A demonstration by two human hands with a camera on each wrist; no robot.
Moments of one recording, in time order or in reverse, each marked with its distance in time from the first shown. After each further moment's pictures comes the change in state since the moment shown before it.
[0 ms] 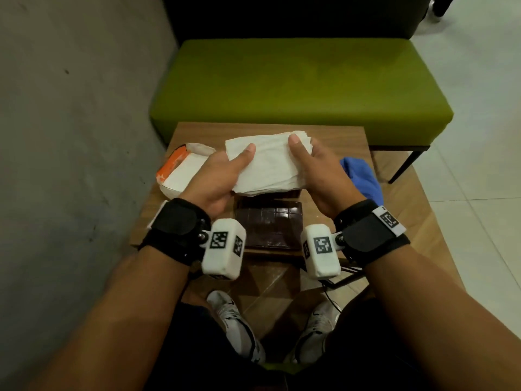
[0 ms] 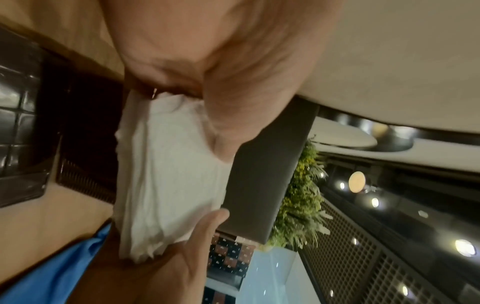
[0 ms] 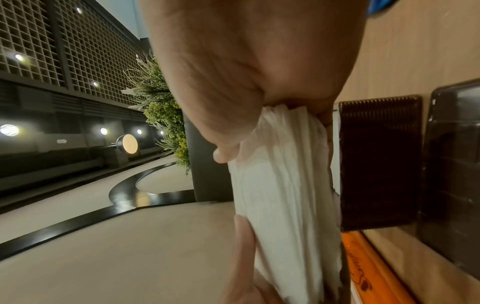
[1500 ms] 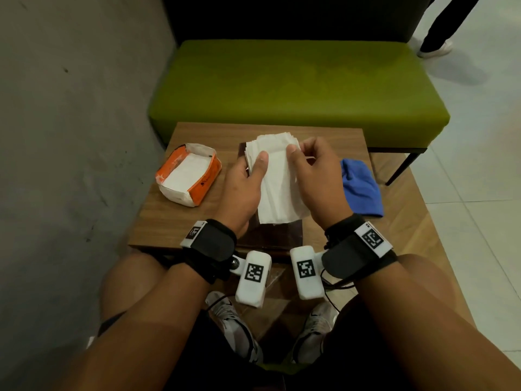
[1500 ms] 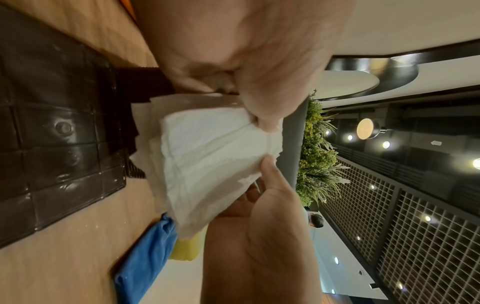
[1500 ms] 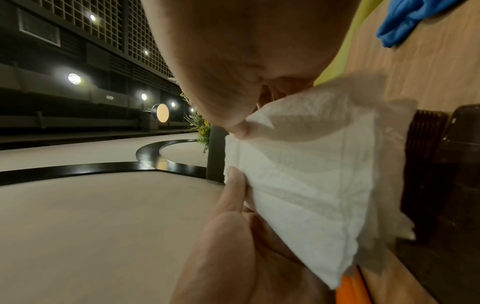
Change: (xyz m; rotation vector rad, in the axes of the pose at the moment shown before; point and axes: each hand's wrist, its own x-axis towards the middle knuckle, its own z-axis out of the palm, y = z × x) left_hand -0.010 -0.036 0.034 -0.062 0.086 0.220; right_hand -0.011 0.010 0.014 -0.408 0.321 -0.339
